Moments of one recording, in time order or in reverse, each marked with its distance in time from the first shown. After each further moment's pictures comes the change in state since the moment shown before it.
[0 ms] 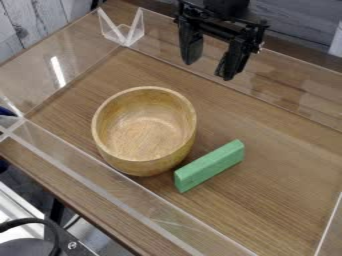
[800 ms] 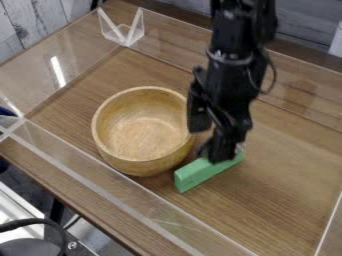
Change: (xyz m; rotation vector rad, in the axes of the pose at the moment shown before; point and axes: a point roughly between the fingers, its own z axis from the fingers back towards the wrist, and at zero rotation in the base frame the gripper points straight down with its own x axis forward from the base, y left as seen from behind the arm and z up) arm -0.062 -0.050 -0.059 0.002 0.078 -0.613
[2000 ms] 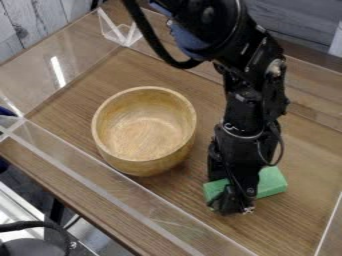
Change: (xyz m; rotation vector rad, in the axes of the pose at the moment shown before) arm 0.016 -0.011 -0.058 -0.001 -0.088 -0.109
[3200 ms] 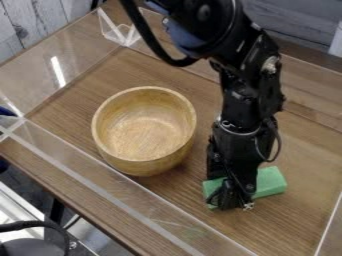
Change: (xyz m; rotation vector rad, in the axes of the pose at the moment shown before) arm 0.000 0.009 0.001 0.021 -0.020 0.038
